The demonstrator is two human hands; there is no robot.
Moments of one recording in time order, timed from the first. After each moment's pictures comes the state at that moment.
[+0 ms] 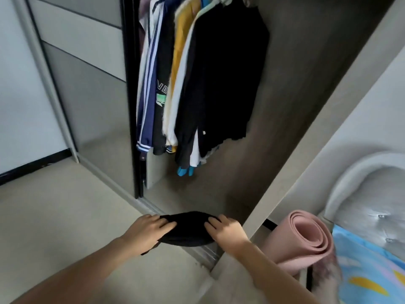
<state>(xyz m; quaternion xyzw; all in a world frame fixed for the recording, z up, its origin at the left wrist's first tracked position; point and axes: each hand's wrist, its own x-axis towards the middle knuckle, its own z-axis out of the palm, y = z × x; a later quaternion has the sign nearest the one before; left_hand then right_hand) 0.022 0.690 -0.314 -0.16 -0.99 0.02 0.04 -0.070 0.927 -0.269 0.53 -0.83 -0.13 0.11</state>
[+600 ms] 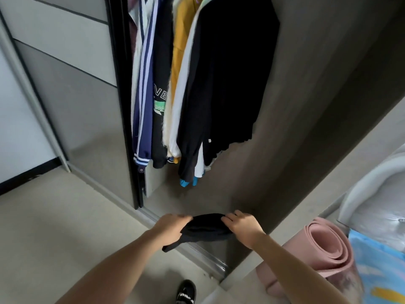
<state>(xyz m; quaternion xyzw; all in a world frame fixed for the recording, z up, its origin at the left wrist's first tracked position) -0.111 0.651 -0.330 -0.05 -0.99 -0.13 -0.10 -0.183 0.876 -0.286 0.43 -0.89 -0.17 -0.03</state>
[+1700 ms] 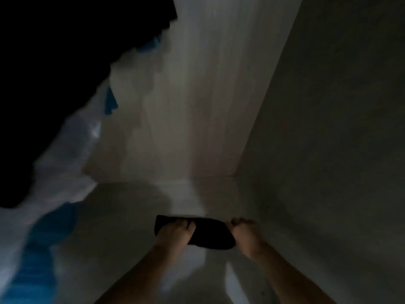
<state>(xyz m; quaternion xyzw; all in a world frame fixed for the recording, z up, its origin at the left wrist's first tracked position) -0.583 0.739 -0.782 -0.39 -0.92 0.08 0.02 -0.535 0.934 -0.777 0.08 -0.99 -0.09 -0.12</state>
